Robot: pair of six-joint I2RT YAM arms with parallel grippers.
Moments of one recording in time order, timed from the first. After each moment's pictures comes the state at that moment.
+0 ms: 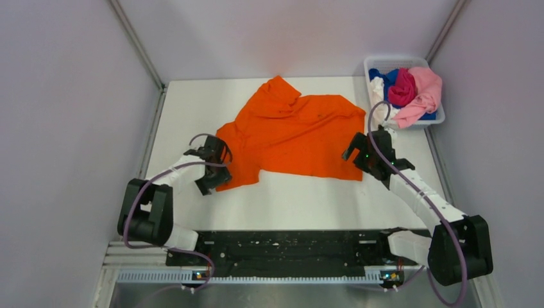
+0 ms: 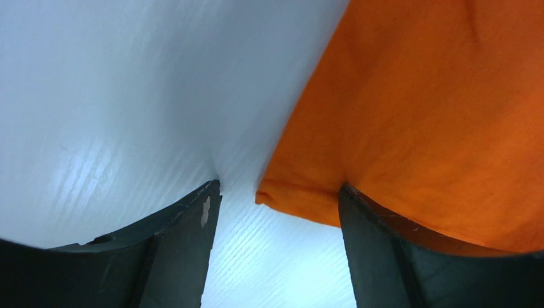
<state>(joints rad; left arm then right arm) -0.25 1.42 0.76 -0.65 -0.25 -0.82 0.24 1.14 0.68 -0.31 0.13 0.68</state>
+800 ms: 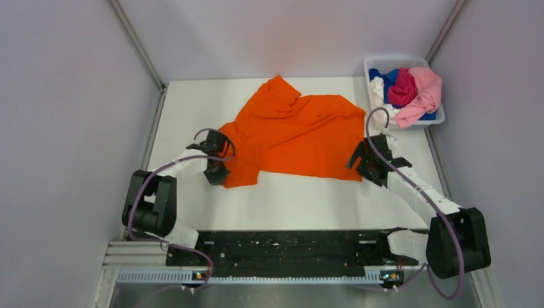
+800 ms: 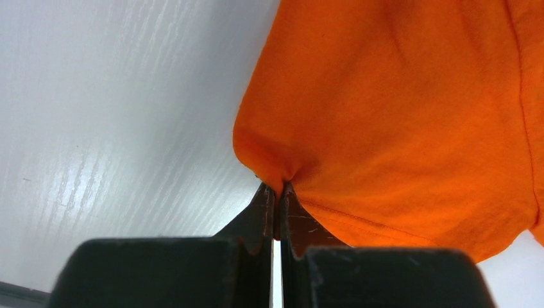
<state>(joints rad) -0.24 1.52 0.84 -0.62 -0.18 -0.79 0.24 1.16 0.67 -0.45 0.24 0.71</state>
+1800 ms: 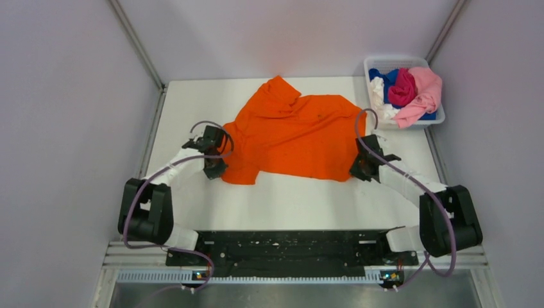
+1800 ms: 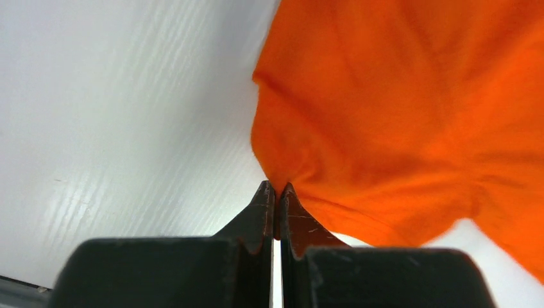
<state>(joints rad) -0.24 1.48 0.86 -0.62 -0.22 -0.78 0.26 1.38 0.67 -0.34 0.20 0.71</state>
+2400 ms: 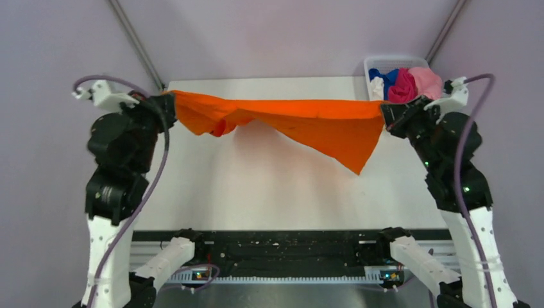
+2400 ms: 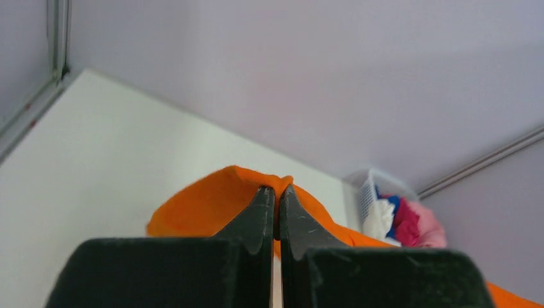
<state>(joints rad) -0.24 0.91 1.51 -0.64 -0.28 -0.61 0.27 0.82 1.26 -0.55 0.12 0.57</state>
